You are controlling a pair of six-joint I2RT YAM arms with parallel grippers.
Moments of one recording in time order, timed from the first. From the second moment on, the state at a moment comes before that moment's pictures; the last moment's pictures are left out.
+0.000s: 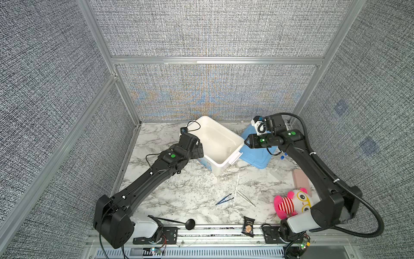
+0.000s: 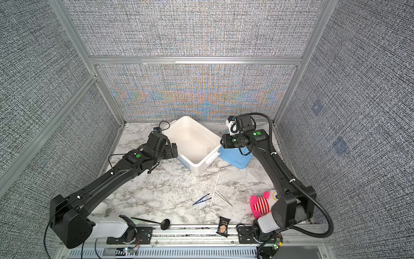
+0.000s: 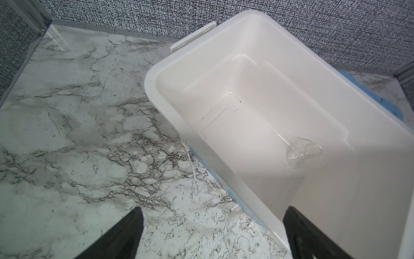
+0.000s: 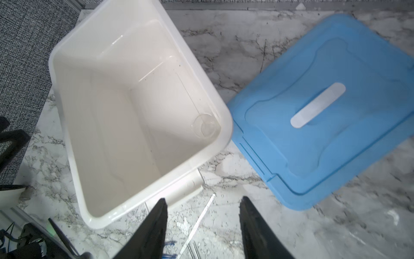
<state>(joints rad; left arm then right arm) -0.63 1.34 1.15 -0.56 -0.33 -0.52 0.31 1.45 1.45 -0.89 -0.18 0.18</state>
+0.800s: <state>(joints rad) -0.63 1.17 0.98 -0.37 -0.42 -0.52 0.85 1.16 0.78 -0.84 0.03 1.37</state>
